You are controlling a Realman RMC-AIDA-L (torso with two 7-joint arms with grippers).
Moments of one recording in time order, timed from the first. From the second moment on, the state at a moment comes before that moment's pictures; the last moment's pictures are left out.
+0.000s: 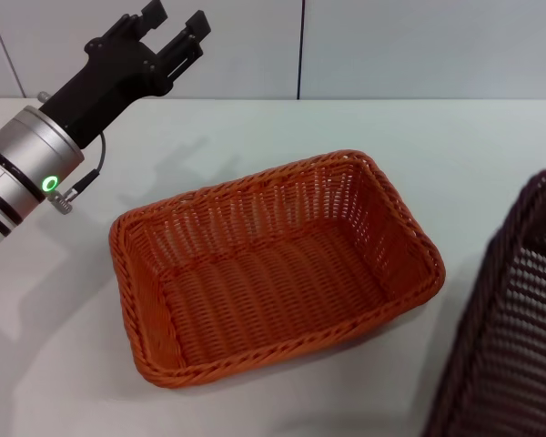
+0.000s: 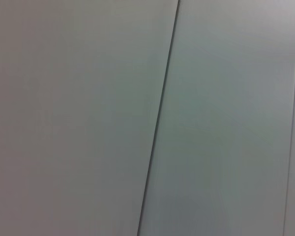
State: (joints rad) left arm -0.52 -2.06 1.32 0.48 0.64 1.14 -0.91; right arm 0.49 1.81 -0.43 -0.92 -2.19 -1.95 1.33
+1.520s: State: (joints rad) left arm -0.54 -2.06 1.25 0.48 0.63 1.07 -0.87; right arm 0.51 2.03 -0.38 -0.49 -1.70 -1.93 1.14
